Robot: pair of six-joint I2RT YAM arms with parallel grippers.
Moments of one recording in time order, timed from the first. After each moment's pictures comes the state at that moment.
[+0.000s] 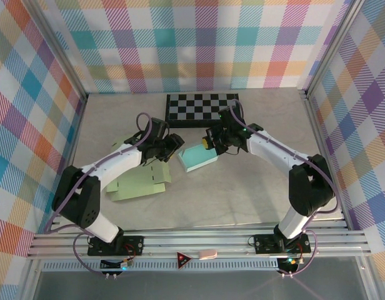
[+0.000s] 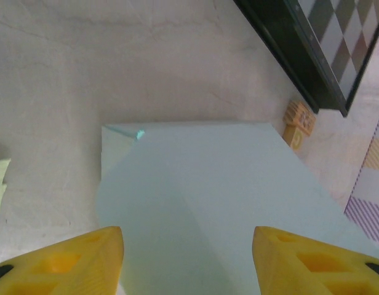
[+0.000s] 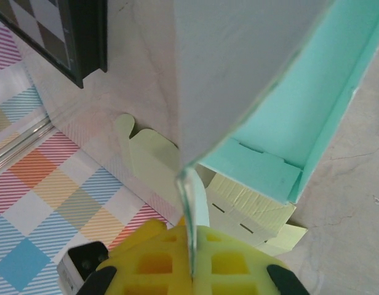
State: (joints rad) left arm -0.46 1.58 1.05 -0.33 0.18 -1.16; right arm 0.55 1.68 1.27 -0.46 -0.37 1.70
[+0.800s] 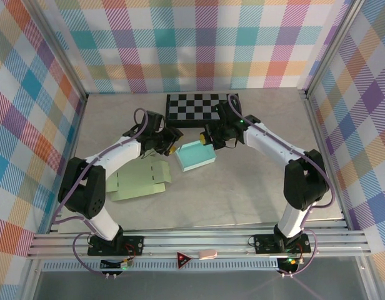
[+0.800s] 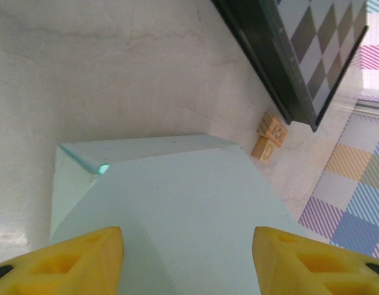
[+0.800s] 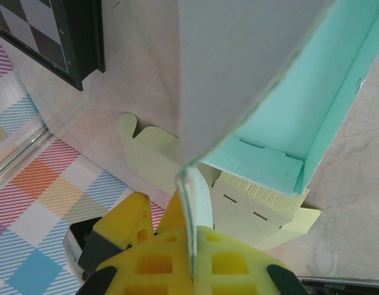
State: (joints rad) left arm -0.38 1.66 1.14 -0.34 0.33 -1.20; right arm 0.55 1.75 1.43 -0.60 -0.39 1.76
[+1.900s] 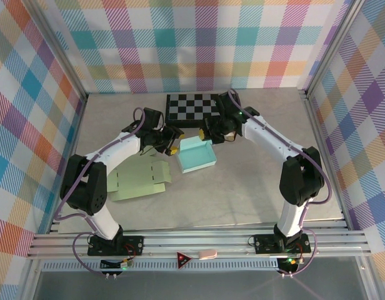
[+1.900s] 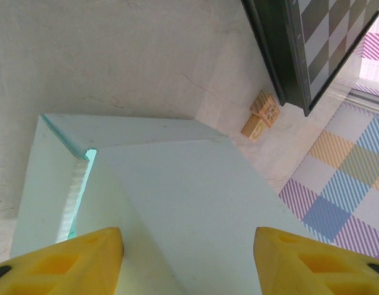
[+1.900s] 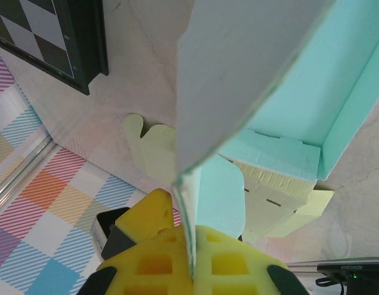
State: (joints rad) left arm -0.37 1.69 1.20 -0.39 0.46 -1.30; right arm 0.54 1.81 1.58 -0.73 -0.40 1.82
